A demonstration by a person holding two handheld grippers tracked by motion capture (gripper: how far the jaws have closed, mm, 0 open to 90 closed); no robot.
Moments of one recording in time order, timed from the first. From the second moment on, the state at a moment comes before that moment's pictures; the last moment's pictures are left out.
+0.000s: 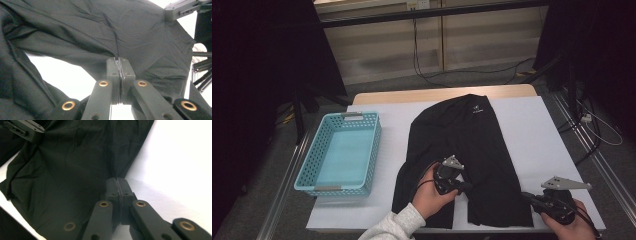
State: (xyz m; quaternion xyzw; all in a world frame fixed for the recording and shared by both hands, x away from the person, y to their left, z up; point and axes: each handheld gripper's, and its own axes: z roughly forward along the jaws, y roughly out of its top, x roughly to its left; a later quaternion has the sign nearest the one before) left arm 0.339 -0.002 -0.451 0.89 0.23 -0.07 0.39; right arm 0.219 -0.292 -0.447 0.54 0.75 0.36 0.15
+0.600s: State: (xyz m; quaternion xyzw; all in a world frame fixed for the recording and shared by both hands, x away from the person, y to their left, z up) left arm 0.335 -0.004 -0.446 0.89 0.22 -0.08 0.40; right arm 0.211 -0.298 -0.447 0.54 0.75 0.36 0.16
